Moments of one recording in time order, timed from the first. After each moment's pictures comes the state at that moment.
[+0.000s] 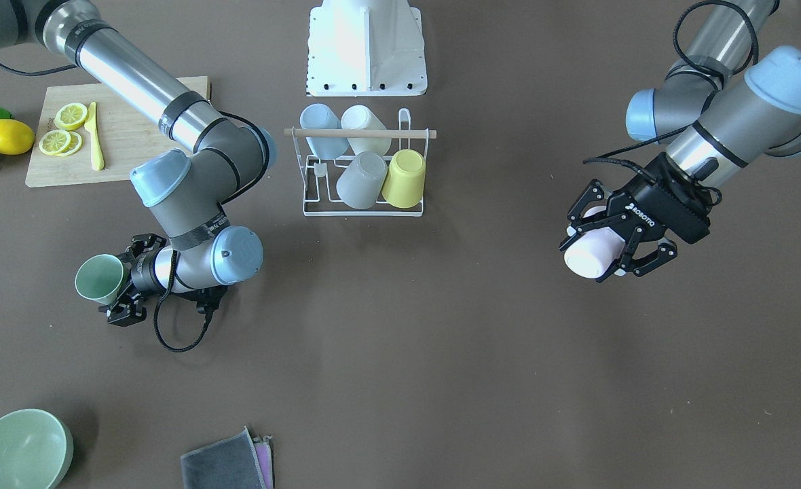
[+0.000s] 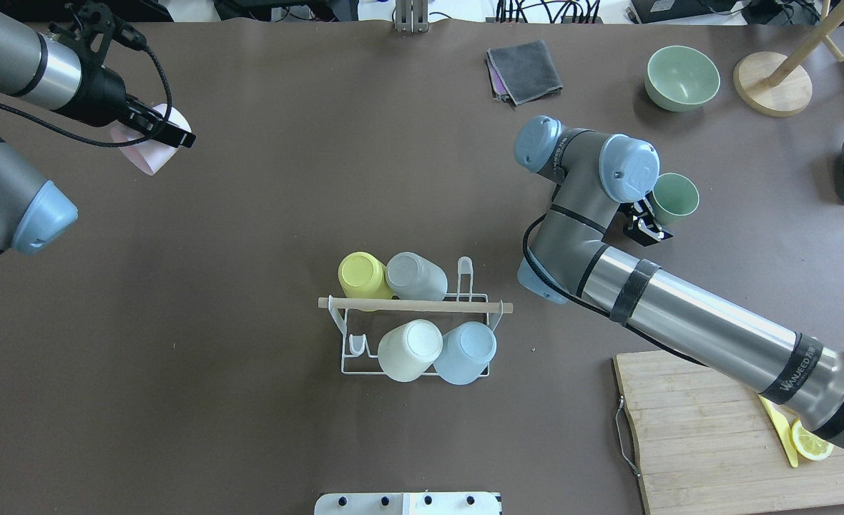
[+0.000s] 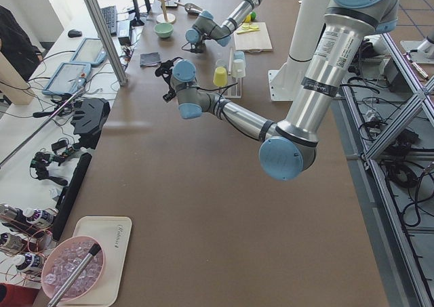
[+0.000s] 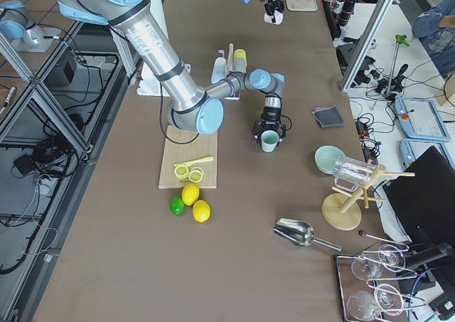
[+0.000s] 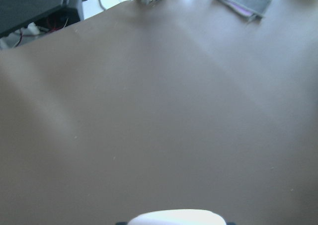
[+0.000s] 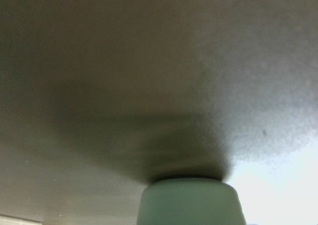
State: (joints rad) left arm -0.99 -1.93 -1.57 -2.63 -2.20 -0.62; right arm 0.69 -0.82 1.17 -2.14 1.50 -0.62
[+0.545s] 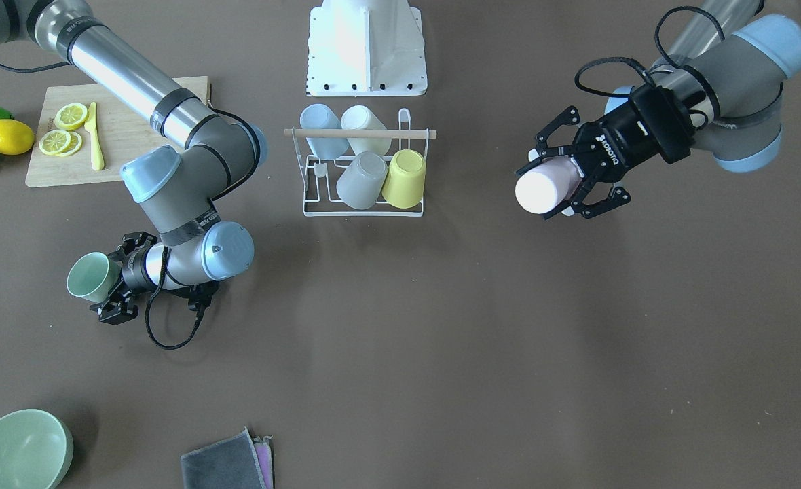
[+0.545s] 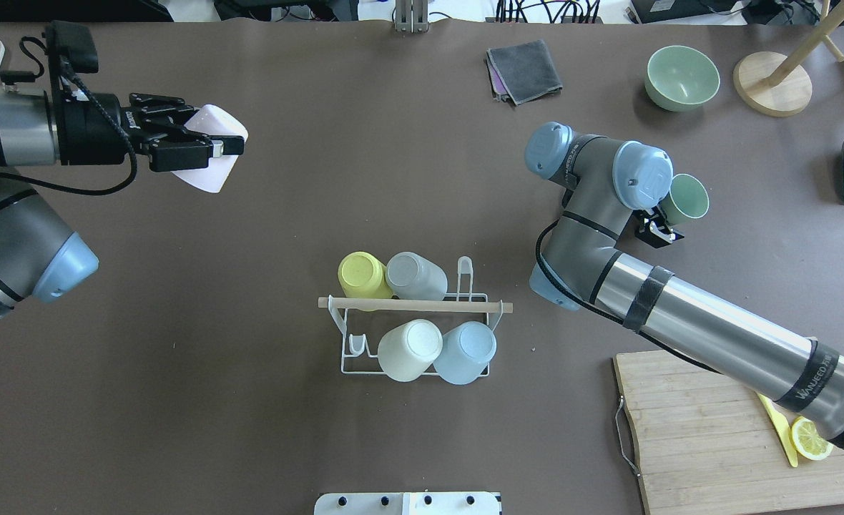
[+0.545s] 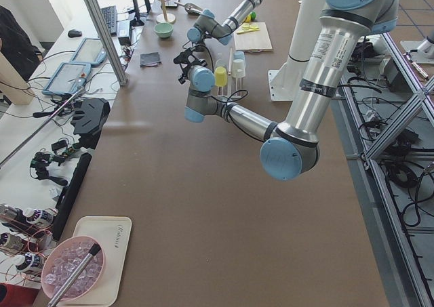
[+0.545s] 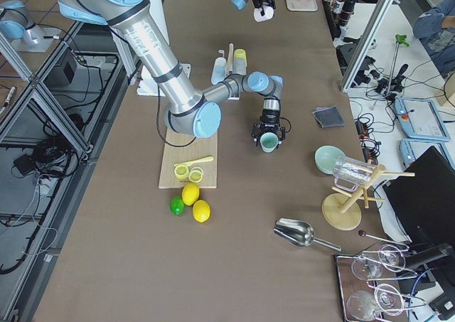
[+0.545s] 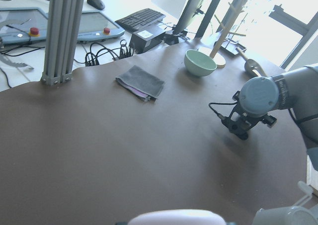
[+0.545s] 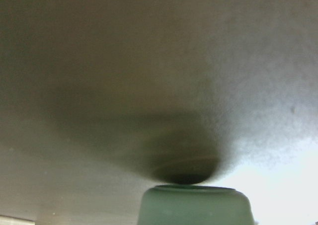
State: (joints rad) left arm -0.88 -1.92 -1.58 -3.13 -2.05 -0.83; right arm 0.69 -0.86 1.21 -2.14 1.48 -0.62
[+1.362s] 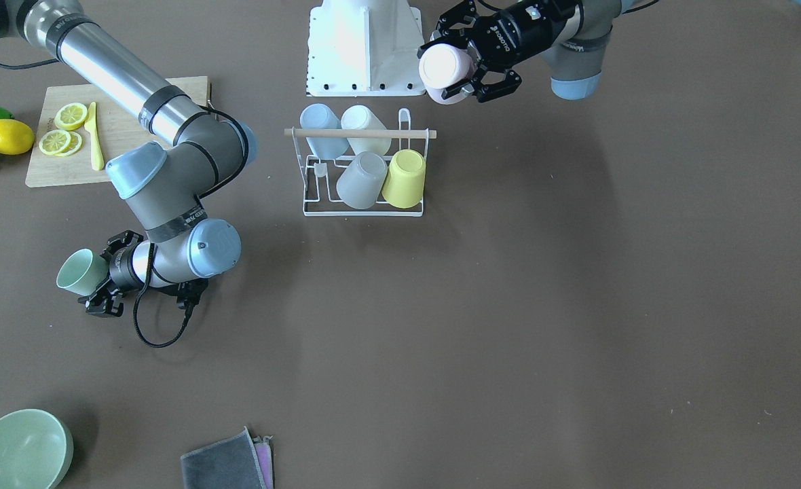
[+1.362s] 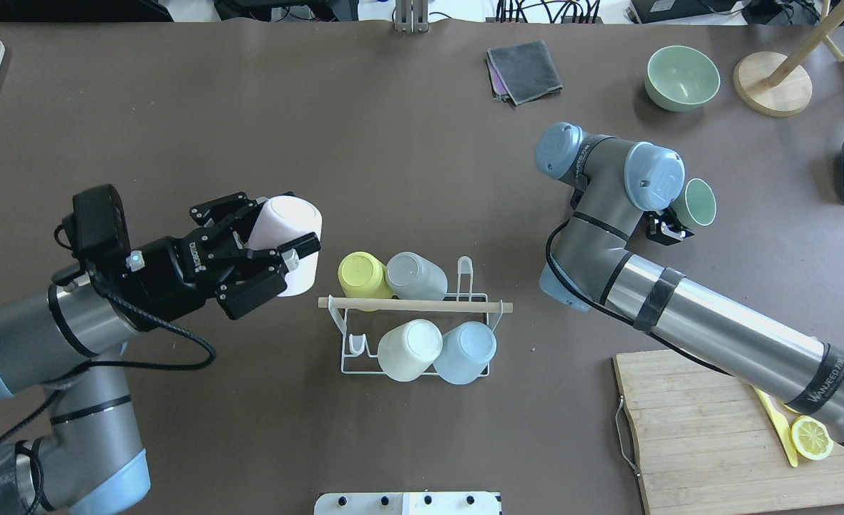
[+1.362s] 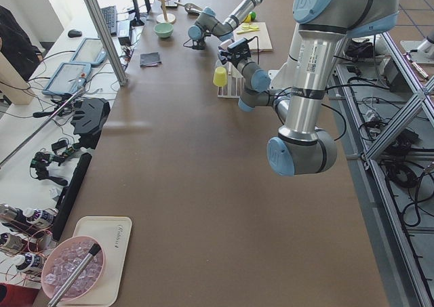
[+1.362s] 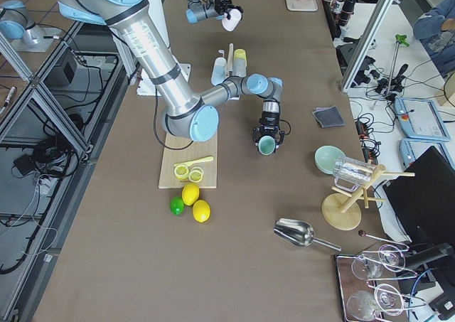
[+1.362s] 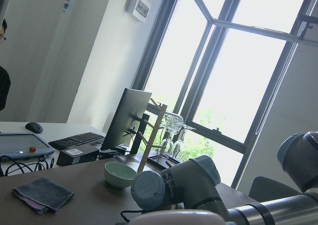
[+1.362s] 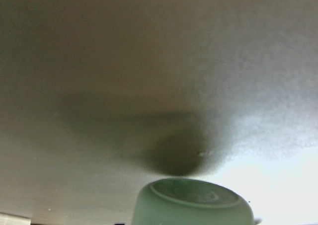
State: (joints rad) left arm -0.30 -1.83 -1.82 -3.32 -1.28 -0.42; right arm 0.70 -0.90 1.25 -2.14 1.48 -0.63
